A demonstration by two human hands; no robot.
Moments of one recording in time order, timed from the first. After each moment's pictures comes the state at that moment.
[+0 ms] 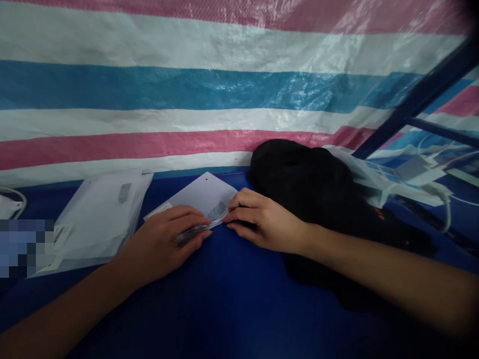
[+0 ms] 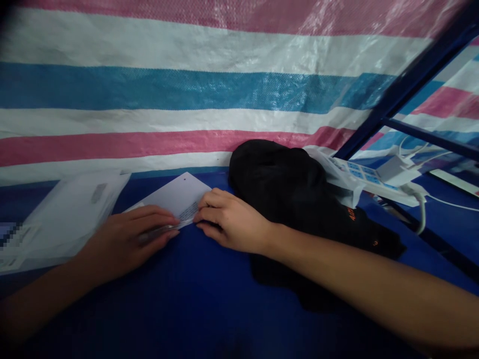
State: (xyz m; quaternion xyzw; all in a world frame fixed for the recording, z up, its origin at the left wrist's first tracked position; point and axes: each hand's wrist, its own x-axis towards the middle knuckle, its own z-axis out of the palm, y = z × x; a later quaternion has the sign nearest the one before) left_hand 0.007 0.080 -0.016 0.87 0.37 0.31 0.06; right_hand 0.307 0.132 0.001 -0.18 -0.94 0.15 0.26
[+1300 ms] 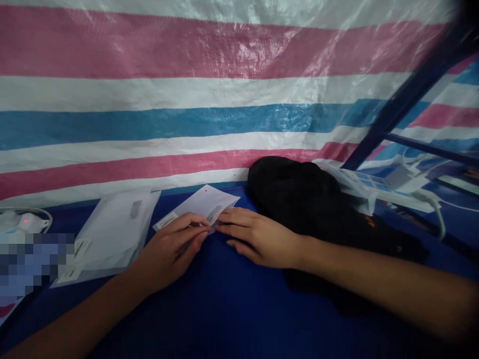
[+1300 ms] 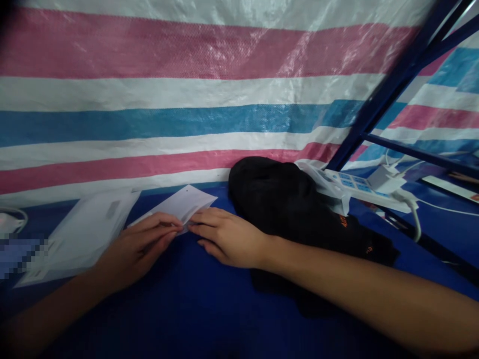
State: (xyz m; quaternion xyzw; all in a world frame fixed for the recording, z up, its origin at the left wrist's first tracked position) left_hand 0.011 0.077 -0.004 0.87 0.34 0.34 0.09; right_hand 0.305 0.122 0.001 -0.16 -0.96 0.09 0.21
